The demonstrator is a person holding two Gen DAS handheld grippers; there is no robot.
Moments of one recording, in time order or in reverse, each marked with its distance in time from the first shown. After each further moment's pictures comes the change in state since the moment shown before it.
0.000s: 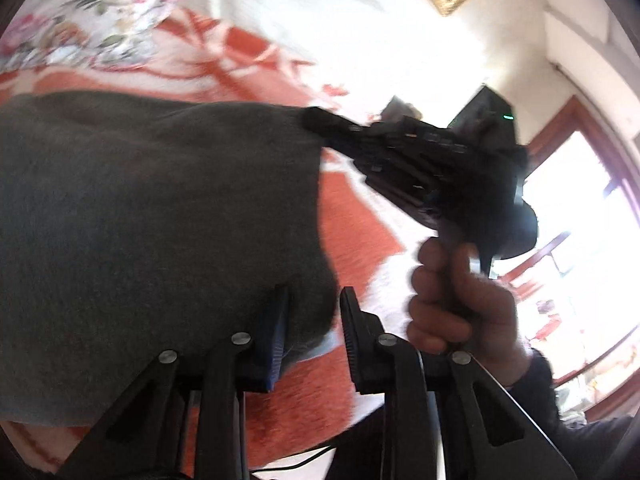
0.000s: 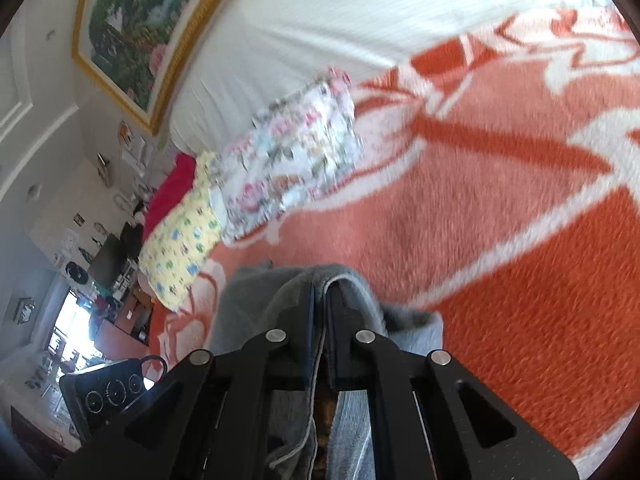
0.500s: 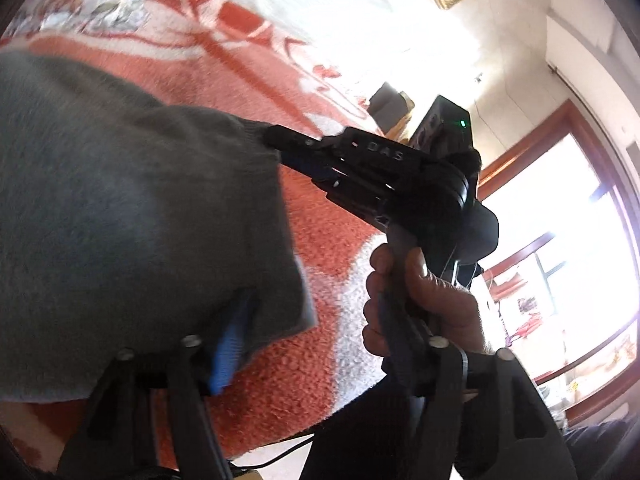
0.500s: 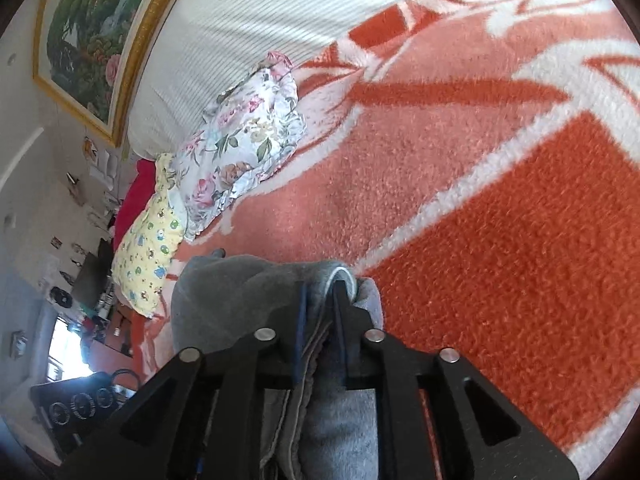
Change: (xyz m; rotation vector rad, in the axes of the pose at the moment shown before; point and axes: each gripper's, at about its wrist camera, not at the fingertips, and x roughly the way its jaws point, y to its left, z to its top) left arm 0.014 -0.003 -0.019 -0.032 0.046 -0.039; right arm 0.012 -0.042 -0.024 0.108 0.043 -0.109
